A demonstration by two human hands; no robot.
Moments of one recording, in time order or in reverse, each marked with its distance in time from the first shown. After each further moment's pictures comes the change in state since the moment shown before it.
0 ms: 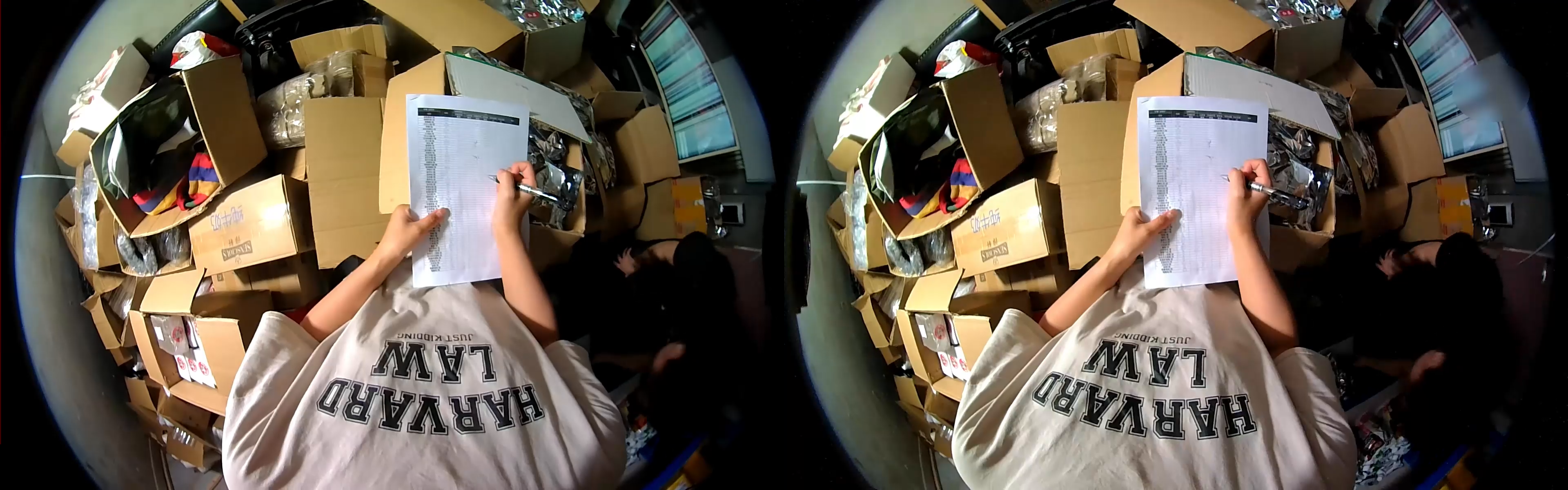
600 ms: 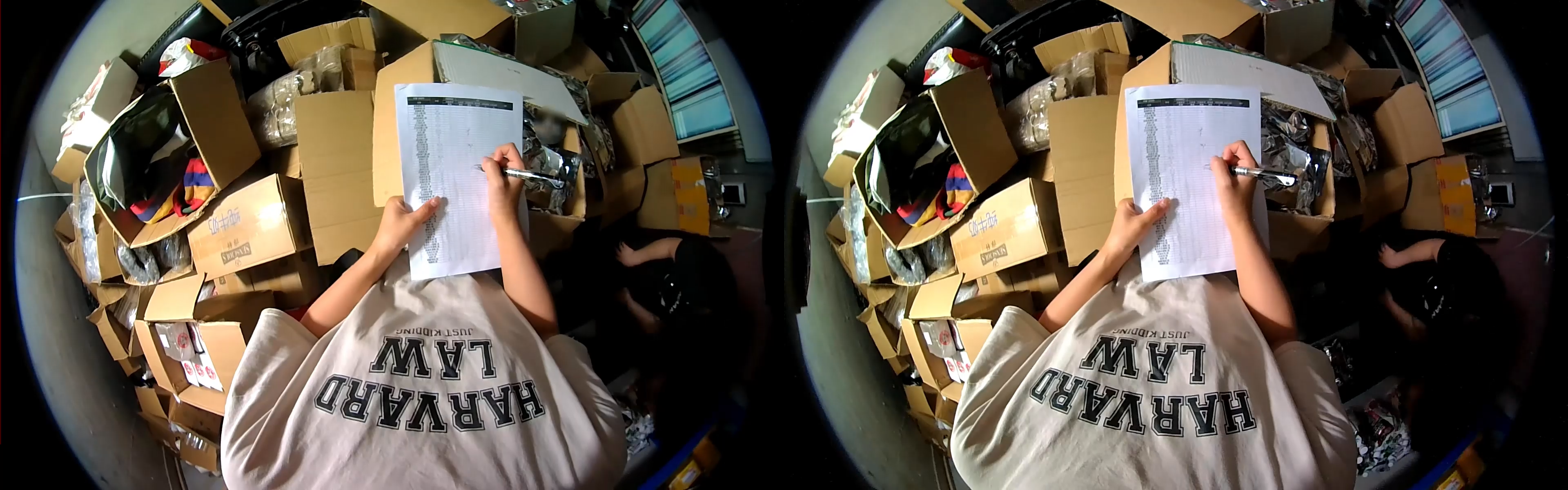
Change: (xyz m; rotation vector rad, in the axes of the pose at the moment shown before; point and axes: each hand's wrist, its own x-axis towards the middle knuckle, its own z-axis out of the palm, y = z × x) left_hand -0.001 -0.001 -0.001 -0.068 -0.026 0.006; right_hand -0.003 -0.018 0.002 -0.032 -0.218 0.052
